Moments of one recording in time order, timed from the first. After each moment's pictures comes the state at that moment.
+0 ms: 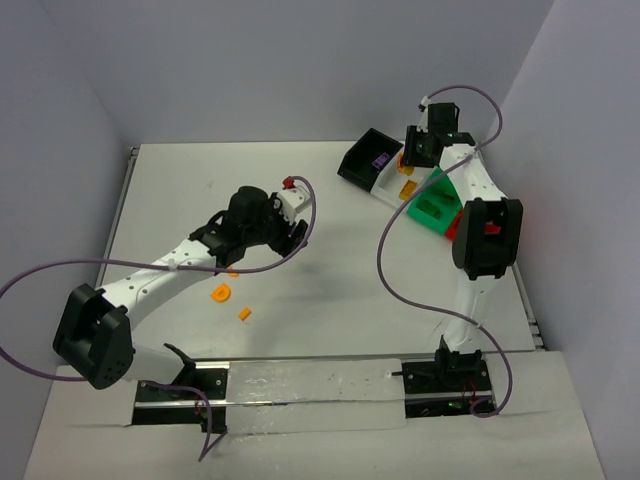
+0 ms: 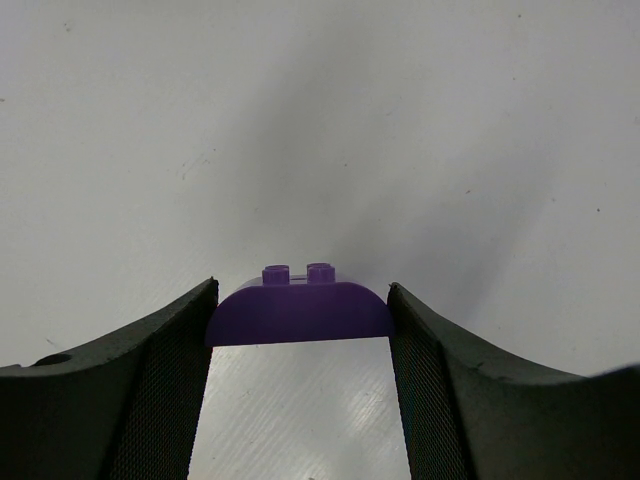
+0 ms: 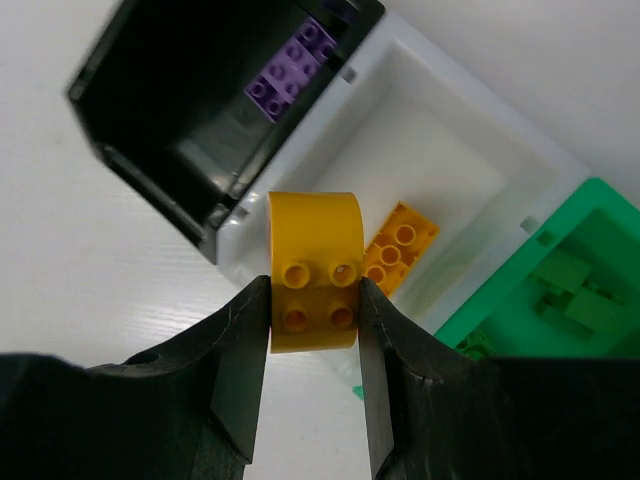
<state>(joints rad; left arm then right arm) -0.66 1.38 0.98 -0.14 0.22 0.15 0.02 2.06 1.84 -0.56 -0.11 0.11</state>
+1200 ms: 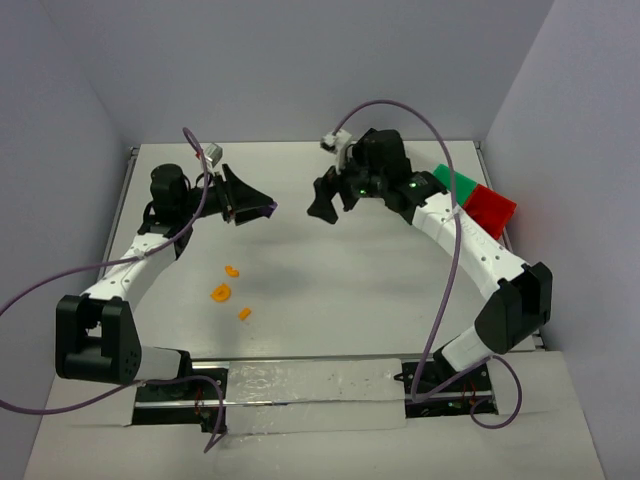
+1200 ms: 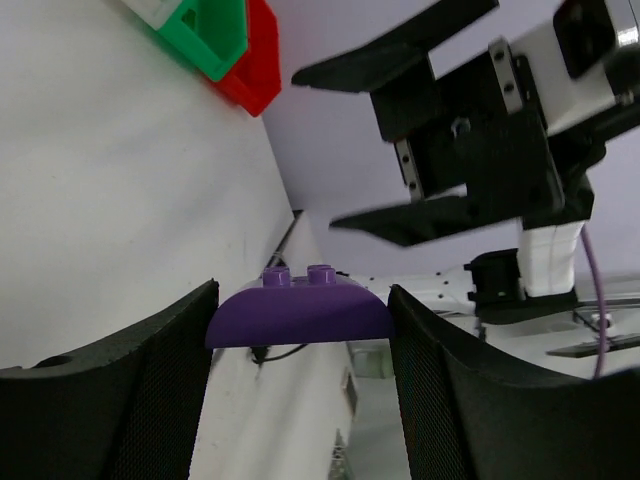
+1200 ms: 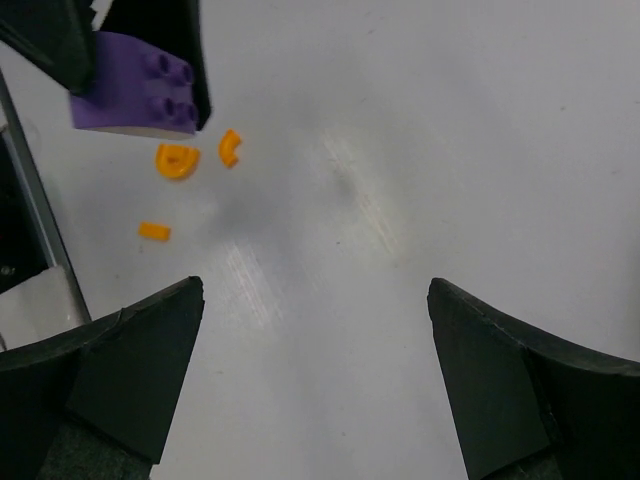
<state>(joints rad) -0.16 1.36 0.91 0.28 1.03 -1.07 0.48 1.51 1.44 -0.46 -0.53 -0.14</state>
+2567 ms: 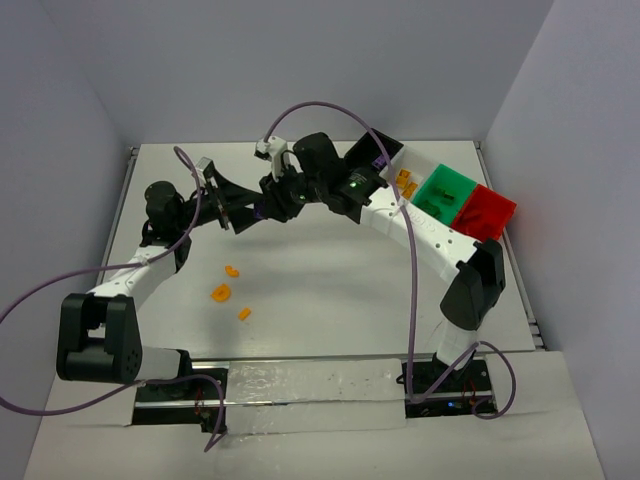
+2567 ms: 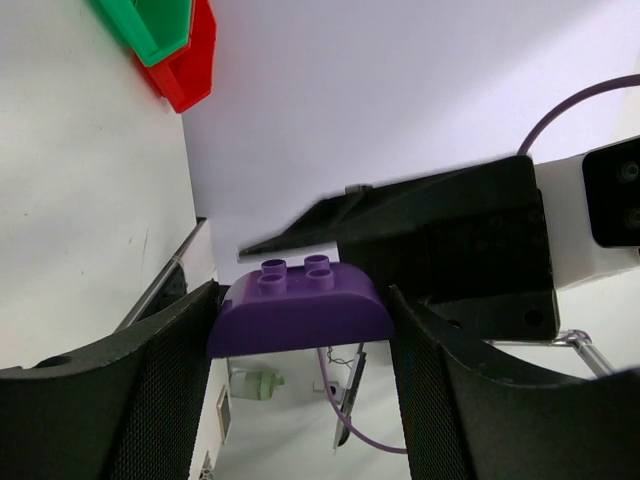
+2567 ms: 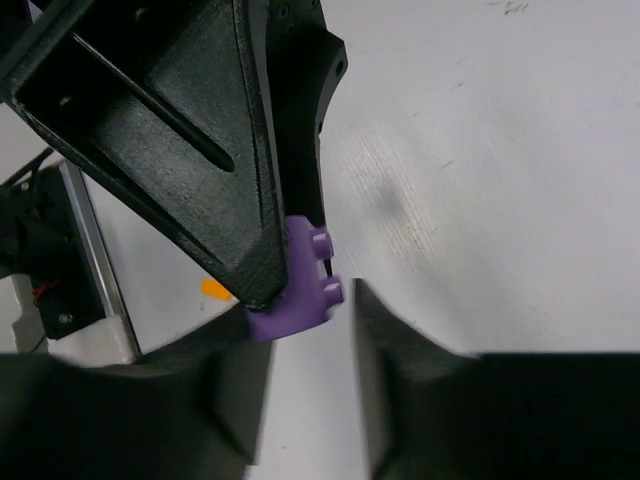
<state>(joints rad) -0.11 1.36 0.74 0.64 1.03 -1.56 0.79 1.76 1.73 -0.50 -0.36 -0.03</state>
